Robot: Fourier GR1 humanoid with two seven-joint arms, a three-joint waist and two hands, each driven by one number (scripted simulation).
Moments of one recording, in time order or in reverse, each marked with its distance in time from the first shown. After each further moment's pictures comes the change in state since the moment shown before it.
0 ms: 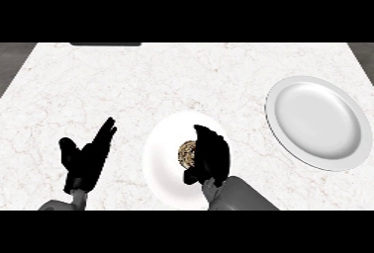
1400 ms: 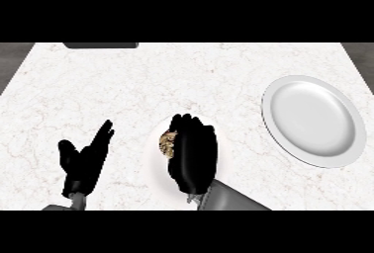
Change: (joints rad) left arm 0.035 -0.042 0.048 -0.028 -0.067 -0.009 0.037; right arm -0.142 -0.005 0.121 -0.103 0.439 -0.156 0.060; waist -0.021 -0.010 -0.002
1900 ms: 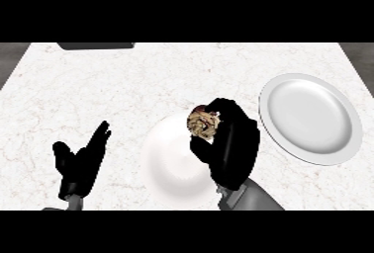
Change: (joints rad) left arm 0.019 0.003 0.015 -0.021 0.002 0.000 0.005; right arm 0.166 -0.003 -0.236 -0.185 0.212 -0.143 -0.030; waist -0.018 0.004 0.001
